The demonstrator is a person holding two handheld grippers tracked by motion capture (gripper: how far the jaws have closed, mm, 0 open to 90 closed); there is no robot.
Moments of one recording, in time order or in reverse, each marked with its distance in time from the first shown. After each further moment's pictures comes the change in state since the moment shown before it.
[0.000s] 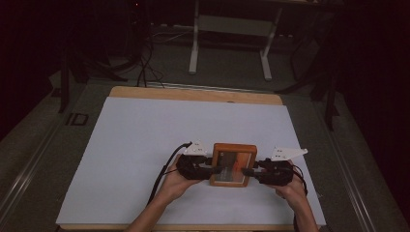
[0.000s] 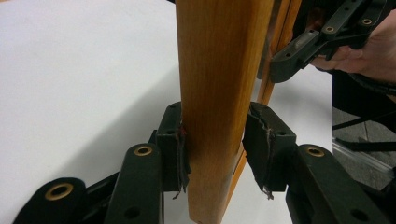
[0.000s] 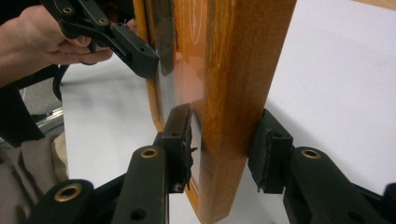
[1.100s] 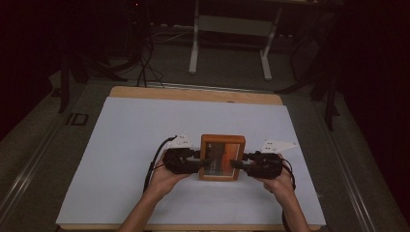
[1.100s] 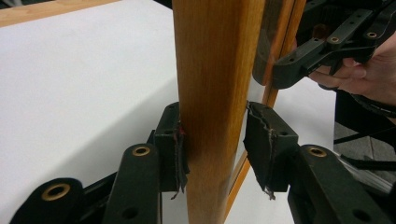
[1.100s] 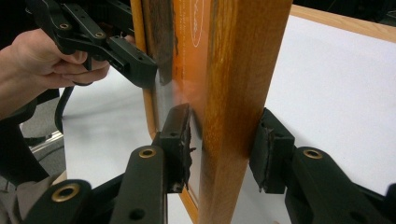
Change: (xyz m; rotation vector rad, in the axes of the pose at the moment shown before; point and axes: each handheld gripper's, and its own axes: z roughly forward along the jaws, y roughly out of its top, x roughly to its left) left arm 0.015 0.004 -0.037 -0.046 0.047 -0.049; right arm 0.012 0.030 0.023 -0.058 -0.010 0.021
